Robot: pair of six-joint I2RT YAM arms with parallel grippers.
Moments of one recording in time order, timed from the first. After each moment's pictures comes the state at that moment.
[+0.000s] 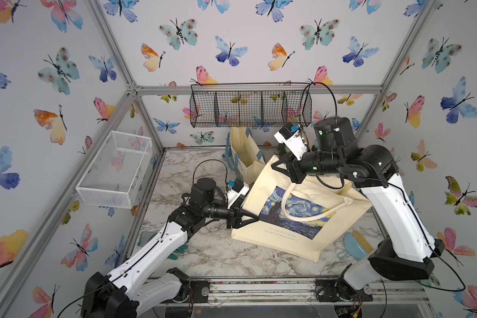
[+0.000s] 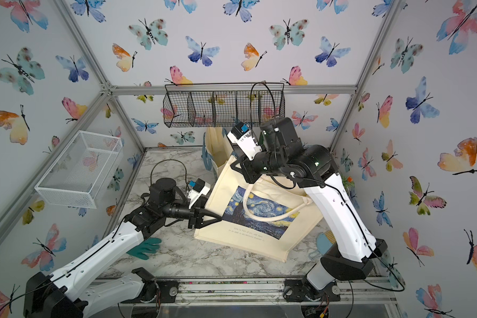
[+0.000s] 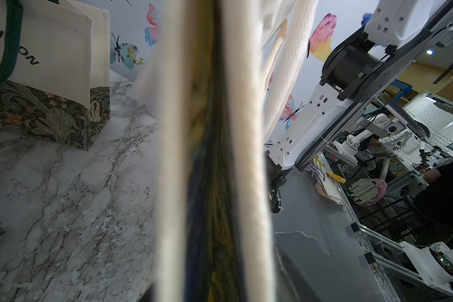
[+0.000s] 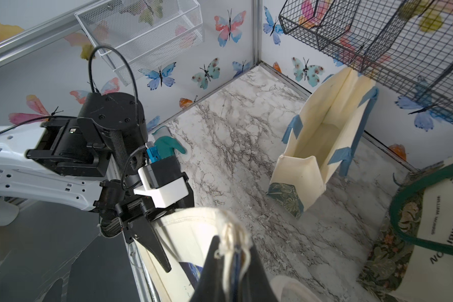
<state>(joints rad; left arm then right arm) -0.57 1.07 0.82 -0.15 1.01 -0.13 0.74 1.57 2.24 -1.25 -0.27 -0.04</state>
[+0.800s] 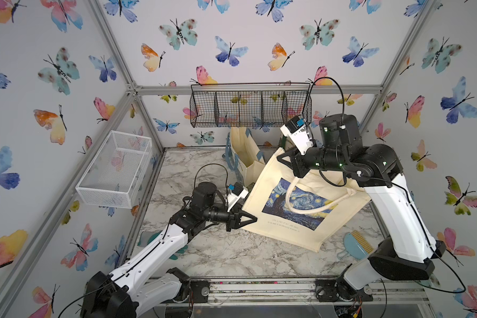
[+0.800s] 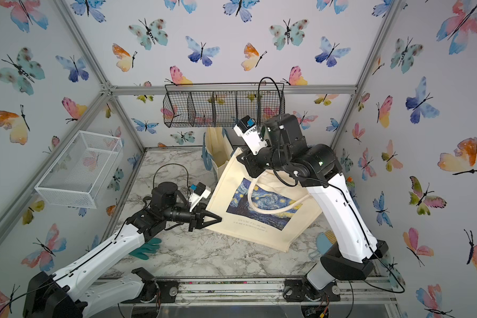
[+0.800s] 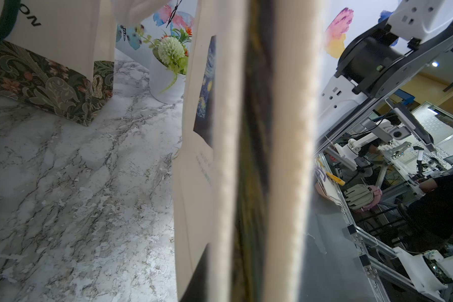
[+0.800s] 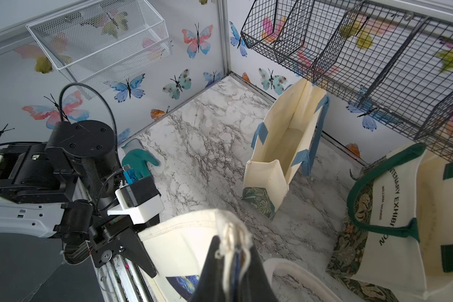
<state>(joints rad) -0.57 1.06 0.76 -0.13 0.99 -0.16 0.72 1.57 2.26 -1.23 -0.16 -0.04</state>
